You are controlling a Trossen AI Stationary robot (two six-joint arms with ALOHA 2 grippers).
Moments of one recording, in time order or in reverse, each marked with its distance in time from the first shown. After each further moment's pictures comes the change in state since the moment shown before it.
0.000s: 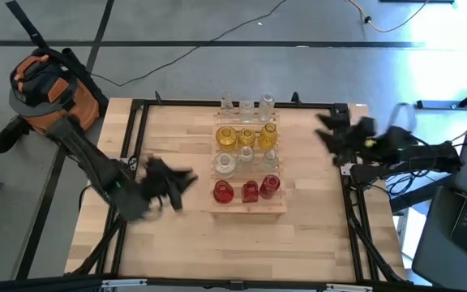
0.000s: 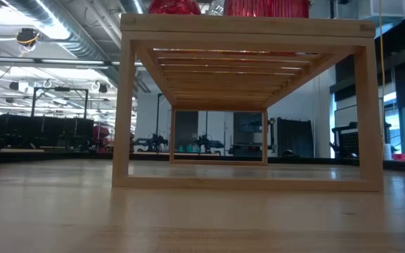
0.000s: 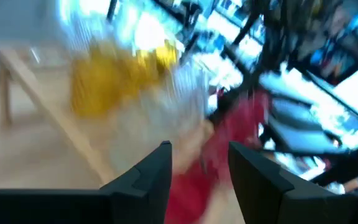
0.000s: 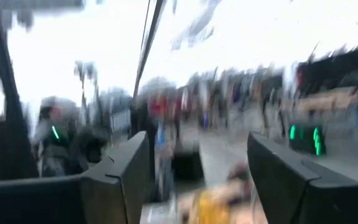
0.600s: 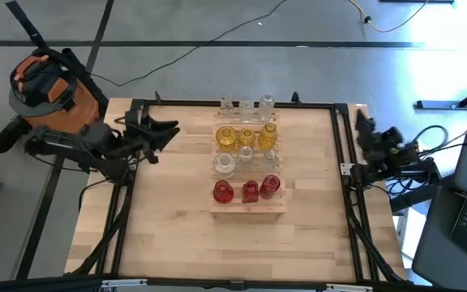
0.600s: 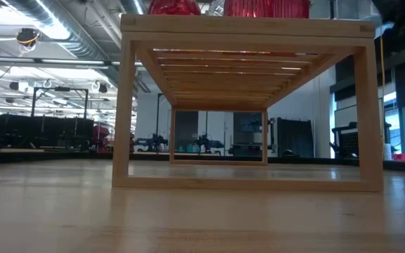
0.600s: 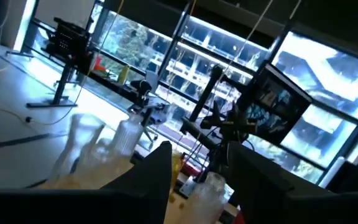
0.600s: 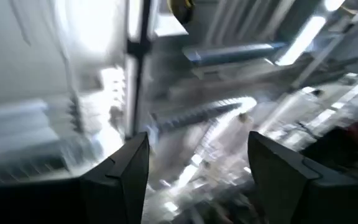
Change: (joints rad) left arm 0.519 -0.578 -0.406 0.660 0.525 0.805; right arm 0.000 -0.569 -0.515 0.576 0.209 -0.099
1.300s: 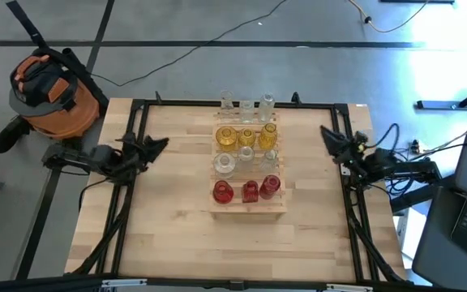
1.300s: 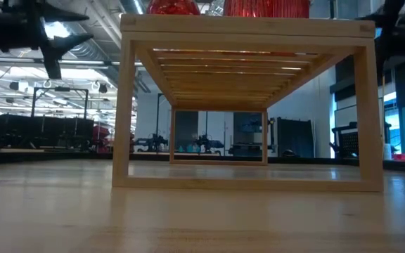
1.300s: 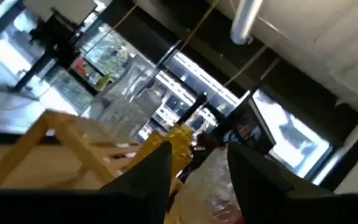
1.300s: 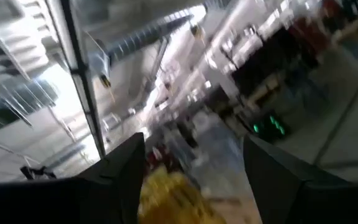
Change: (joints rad) left arm -0.001 -0.671 -0.761 0.291 0.015 -0.161; right arm 0.001 0.001 -0.121 -0.361 0.138 0.424
